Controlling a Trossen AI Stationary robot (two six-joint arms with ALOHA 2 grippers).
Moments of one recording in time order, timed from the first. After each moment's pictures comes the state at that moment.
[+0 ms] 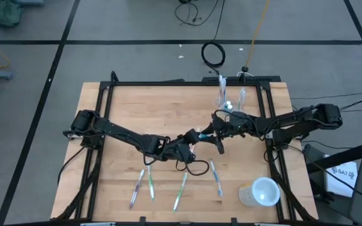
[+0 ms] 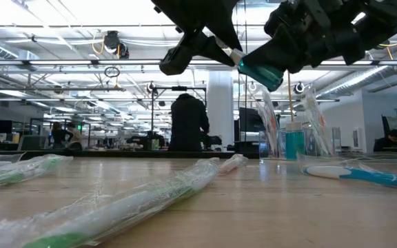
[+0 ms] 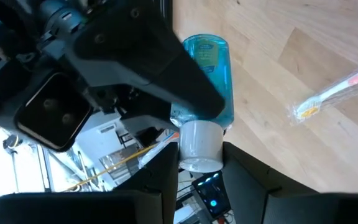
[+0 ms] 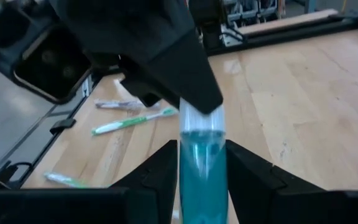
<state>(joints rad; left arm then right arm) -0.25 1.87 1.37 -0.09 -0.78 1.35 -0.06 1.28 0.51 0.54 -0.24 0.19</state>
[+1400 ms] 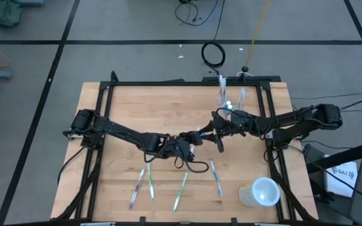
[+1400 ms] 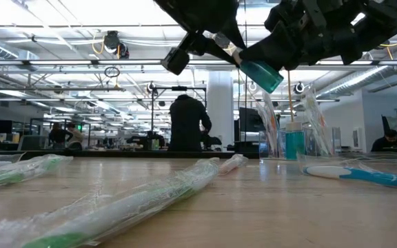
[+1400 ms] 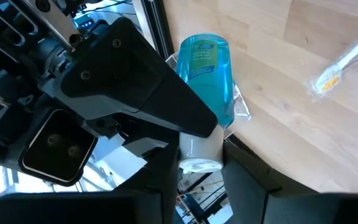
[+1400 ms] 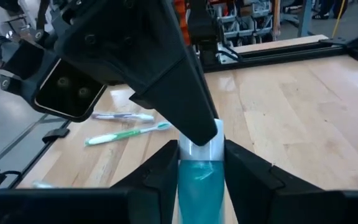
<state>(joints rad) -0.22 1.87 1.37 -0.04 -0.75 1.63 -0.08 1.28 0.50 0.59 -0.24 0.15</state>
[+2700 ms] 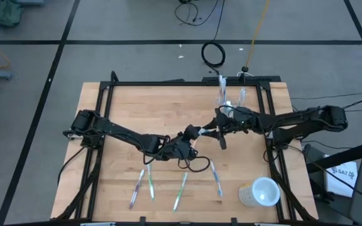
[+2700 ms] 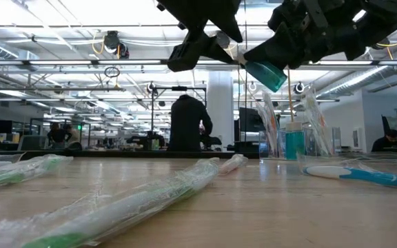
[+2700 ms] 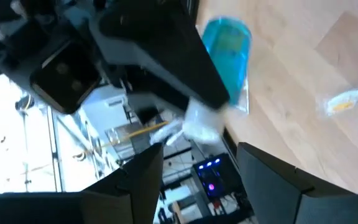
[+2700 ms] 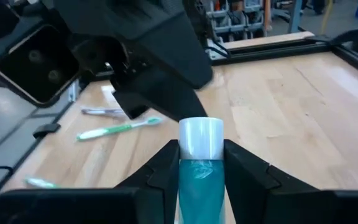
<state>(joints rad) -0.24 1.87 1.37 0.00 -0.88 1.32 -0.12 1.19 0.51 0.45 -0.24 0.11</state>
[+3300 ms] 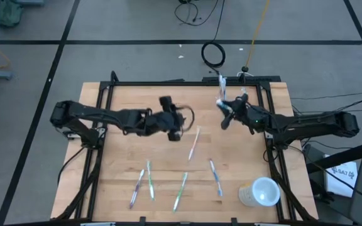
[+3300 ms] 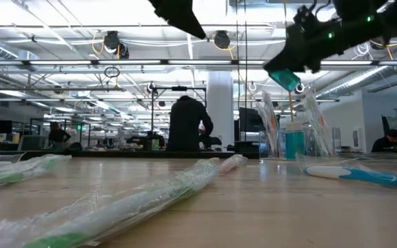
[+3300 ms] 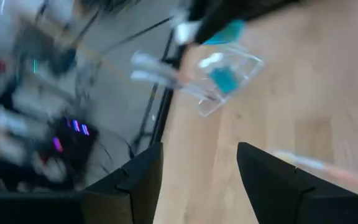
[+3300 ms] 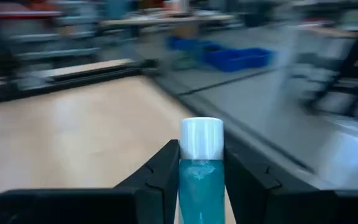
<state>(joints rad) -0.09 1.58 1.37 -0.39 -0.62 0.31 -0.14 0.92 0.43 0.31 0.52 0.06</state>
